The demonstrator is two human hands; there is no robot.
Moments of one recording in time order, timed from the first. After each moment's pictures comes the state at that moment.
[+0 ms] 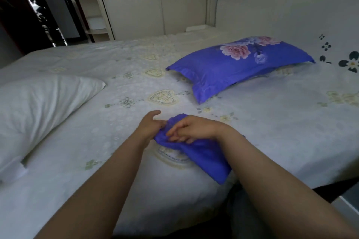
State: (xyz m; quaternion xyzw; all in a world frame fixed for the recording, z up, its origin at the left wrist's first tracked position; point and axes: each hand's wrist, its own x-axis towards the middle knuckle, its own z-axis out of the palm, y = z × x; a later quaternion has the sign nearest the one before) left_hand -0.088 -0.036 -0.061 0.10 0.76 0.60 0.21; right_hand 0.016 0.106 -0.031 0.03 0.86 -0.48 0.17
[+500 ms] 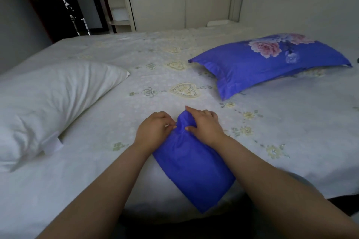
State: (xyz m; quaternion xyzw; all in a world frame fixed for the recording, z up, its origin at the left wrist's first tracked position) left_hand -0.071 -0.123 -0.076 0.36 0.90 0.21 -0.14; right_hand -0.016 0.060 -0.088 0.05 0.98 -0.16 -0.12
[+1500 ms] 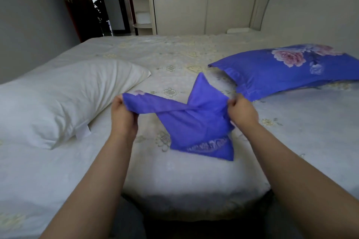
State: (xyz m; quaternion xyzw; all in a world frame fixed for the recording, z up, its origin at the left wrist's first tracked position) left_hand -0.065 -0.213 -0.013 0.07 0.50 0.86 -0.07; right_hand -0.016 0.078 -0.037 0.26 0.90 -0.27 -0.23
